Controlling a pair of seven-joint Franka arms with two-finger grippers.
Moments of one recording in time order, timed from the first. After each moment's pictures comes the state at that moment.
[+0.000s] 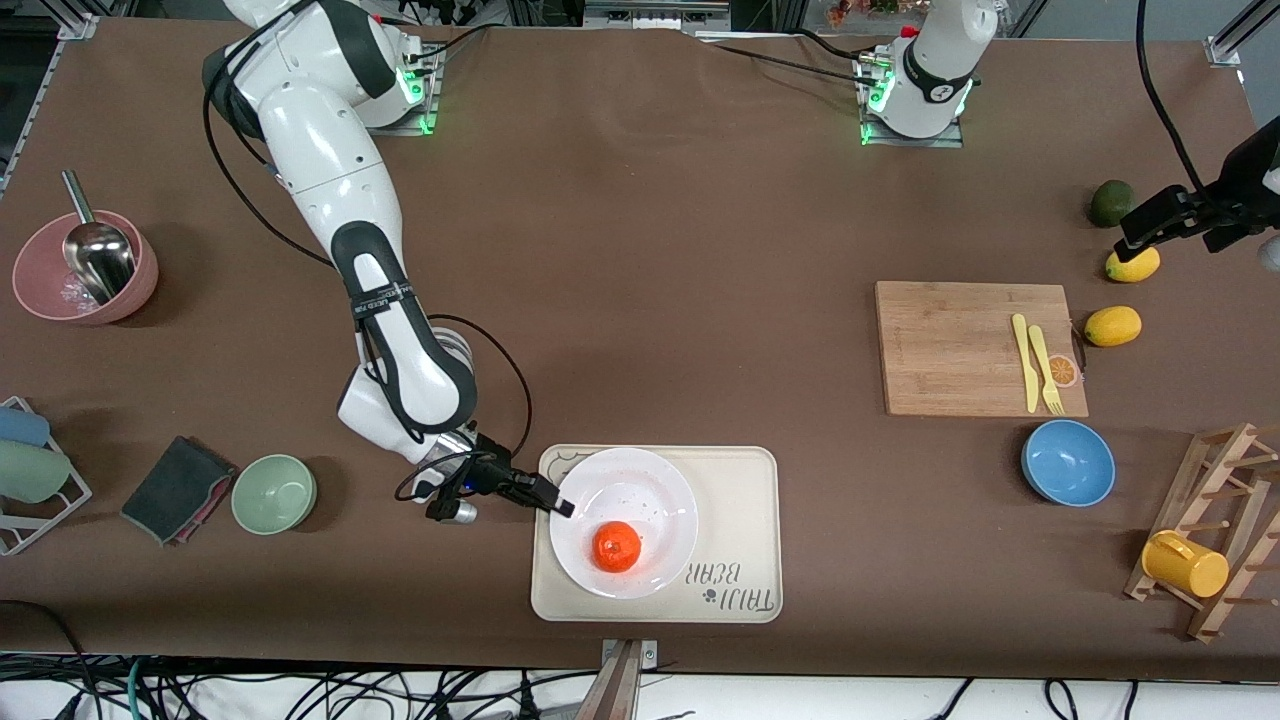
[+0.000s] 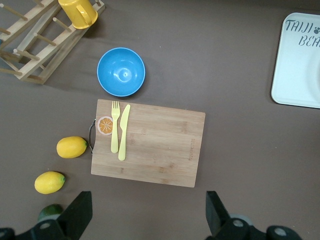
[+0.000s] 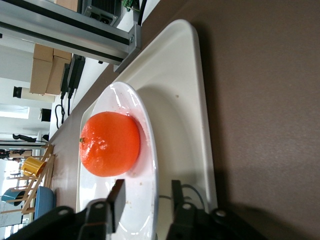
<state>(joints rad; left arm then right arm) 0.00 -0.01 0.03 -1.58 0.01 1.57 -0.11 0.36 1.11 0.06 -1.15 1.48 2.61 -0.61</state>
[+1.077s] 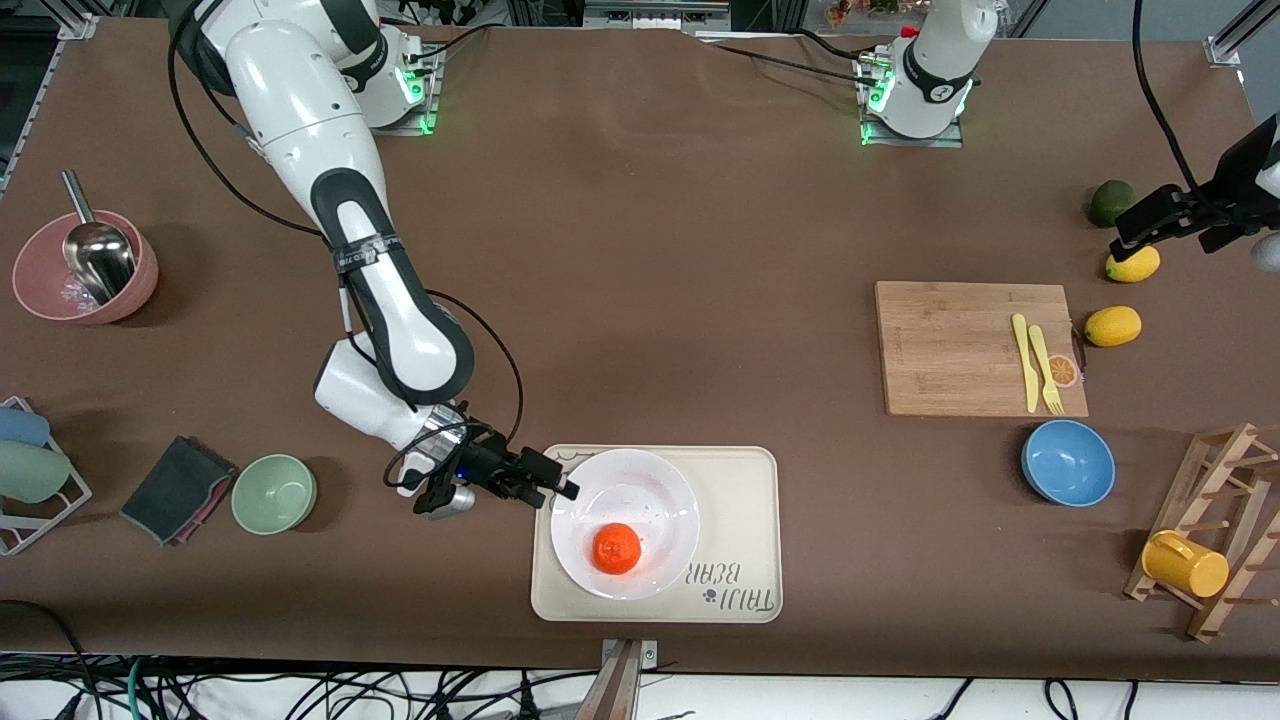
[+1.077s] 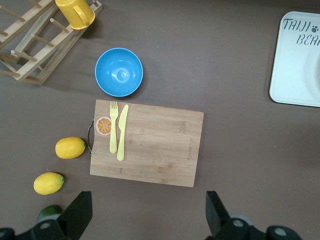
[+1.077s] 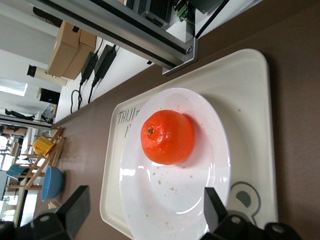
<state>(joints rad) 0.00 -0.01 0.02 -1.58 0.01 1.57 -0.11 0.37 0.92 0.06 -1.29 1.31 2.60 -0.61</state>
